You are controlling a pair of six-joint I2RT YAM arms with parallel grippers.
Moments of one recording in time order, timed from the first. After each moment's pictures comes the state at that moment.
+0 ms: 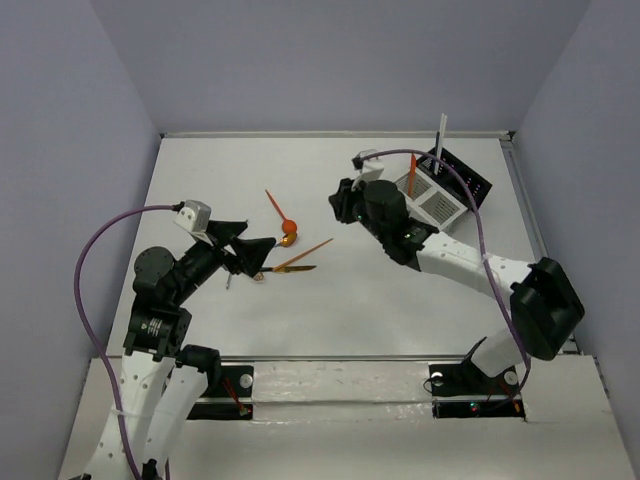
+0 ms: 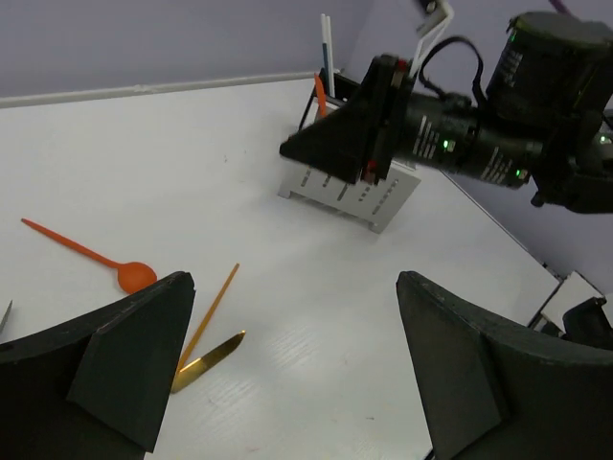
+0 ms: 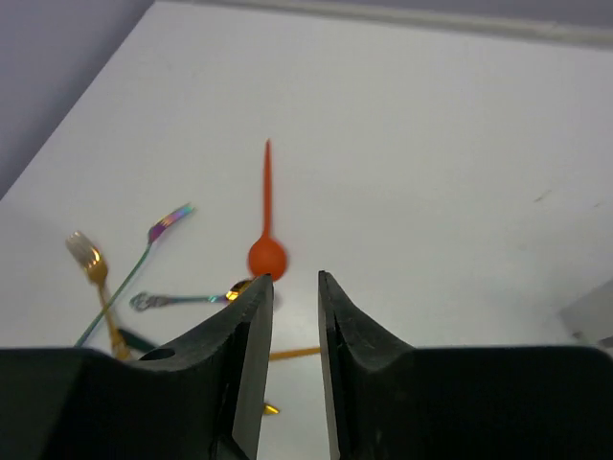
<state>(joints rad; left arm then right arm) -0.21 0.50 0.67 -0.14 0.50 -0.36 0.69 1.48 1.06 0.26 0.26 0.29</state>
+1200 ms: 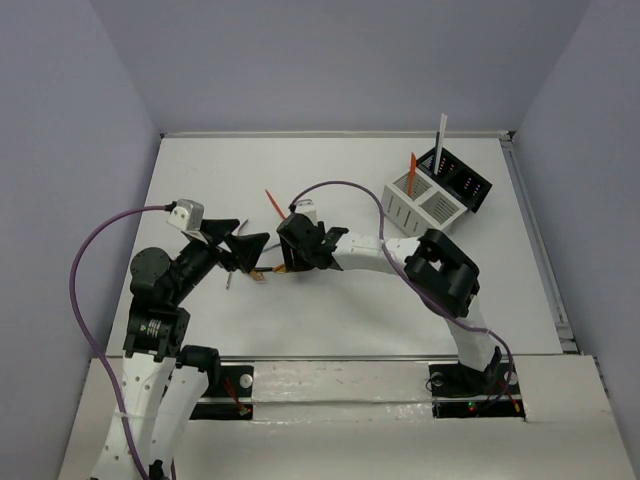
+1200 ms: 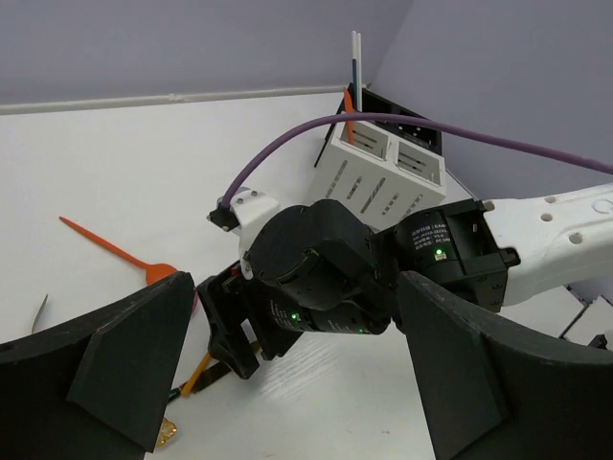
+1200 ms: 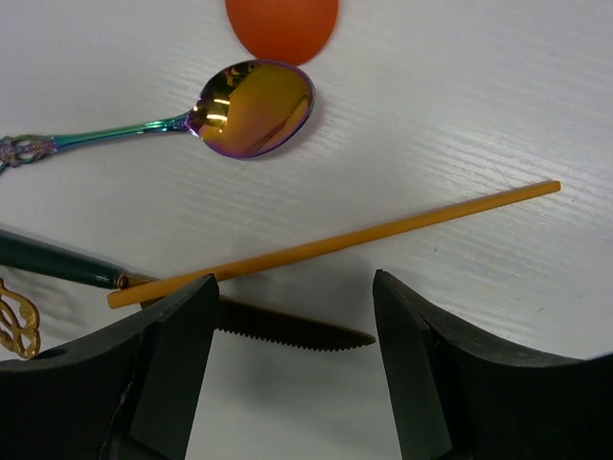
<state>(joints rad) -0.15 0.50 0.67 -0.14 0.48 -0.36 0.98 2.09 1.51 -0.31 0.37 0.58</state>
